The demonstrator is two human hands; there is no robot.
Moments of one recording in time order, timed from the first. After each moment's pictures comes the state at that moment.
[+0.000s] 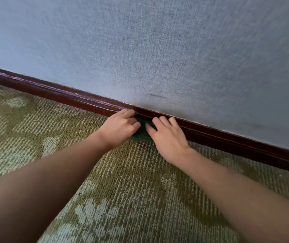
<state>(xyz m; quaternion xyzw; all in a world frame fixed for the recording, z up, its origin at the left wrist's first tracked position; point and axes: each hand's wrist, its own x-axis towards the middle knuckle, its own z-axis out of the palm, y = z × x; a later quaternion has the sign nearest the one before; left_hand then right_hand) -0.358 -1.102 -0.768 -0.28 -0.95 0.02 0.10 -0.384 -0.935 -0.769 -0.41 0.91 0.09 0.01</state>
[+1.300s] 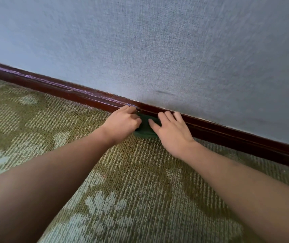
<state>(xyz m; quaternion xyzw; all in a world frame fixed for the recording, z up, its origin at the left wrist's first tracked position) -0.348 -1.112 -0.765 -0.22 -0.97 0.06 0.05 -0.380 -0.939 -0.765 -0.42 0.90 0.13 0.00</state>
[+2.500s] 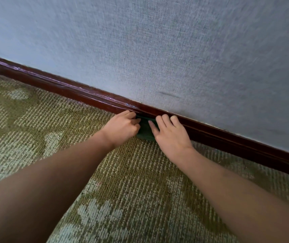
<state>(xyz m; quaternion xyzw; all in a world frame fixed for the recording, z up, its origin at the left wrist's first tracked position) -0.365 -1.118 -0.798 -0.27 -0.96 0.06 0.05 -0.390 -0.949 -0.789 -0.43 0.86 0.26 -0.03</state>
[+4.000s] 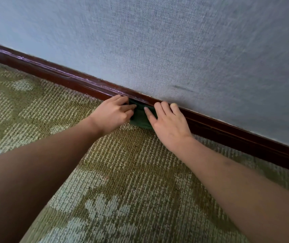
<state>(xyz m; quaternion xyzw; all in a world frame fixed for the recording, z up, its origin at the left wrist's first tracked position) -0.364 -1.168 -0.796 -0.28 -0.95 0.06 0.11 -0.396 -0.980 -0.788 -0.43 0.88 0.22 -0.05</state>
